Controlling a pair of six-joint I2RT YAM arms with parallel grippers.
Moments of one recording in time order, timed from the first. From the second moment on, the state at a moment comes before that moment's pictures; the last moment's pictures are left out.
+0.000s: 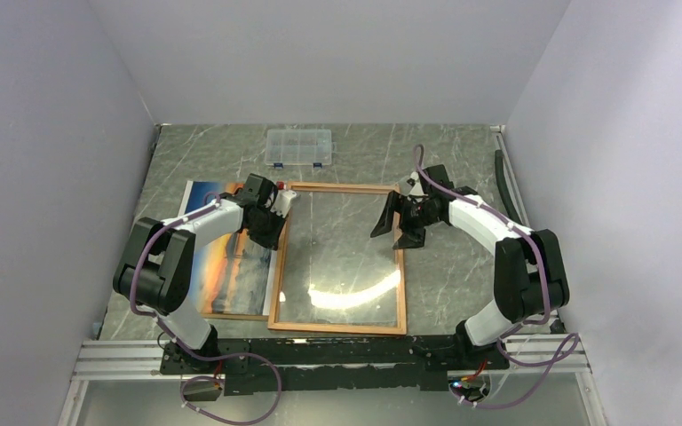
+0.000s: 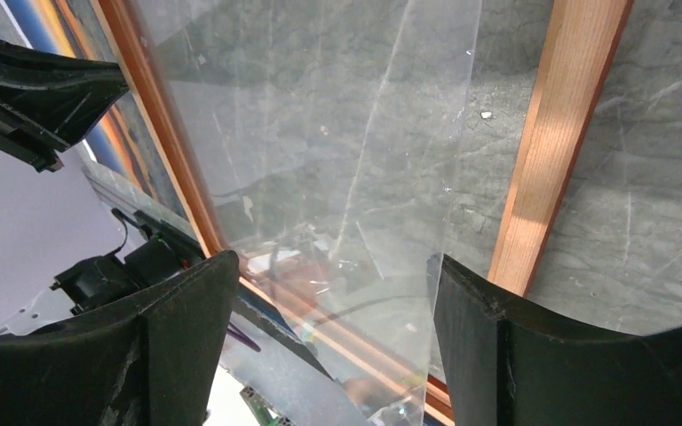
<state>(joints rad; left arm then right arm) -0.36 1.64 0.95 -0.48 0.21 0.16 0.25 1.55 0.97 -0.55 -0.55 0.57</state>
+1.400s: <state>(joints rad) -0.36 1.65 0.95 -0.47 0.22 0.16 0.33 1.42 1.01 -0.40 -0.77 0.75</state>
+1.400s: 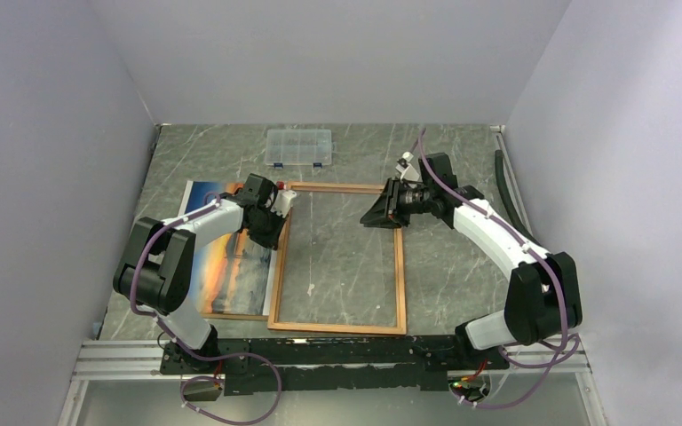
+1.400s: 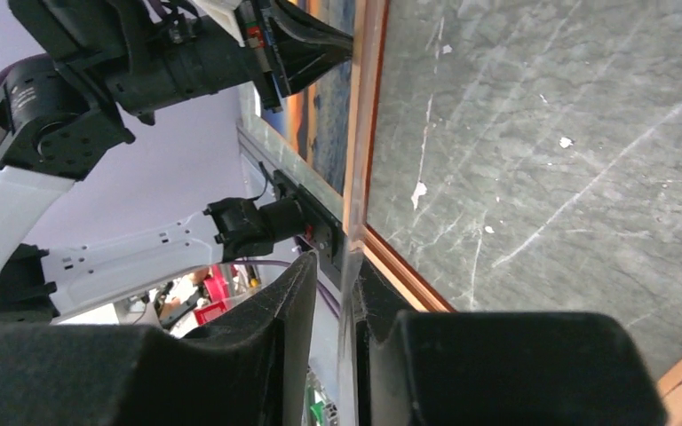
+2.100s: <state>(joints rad) -0.30 1.66 0.97 -0.50 0.31 0.15 0.33 1.42 0.91 -0.18 -0.82 0.88</state>
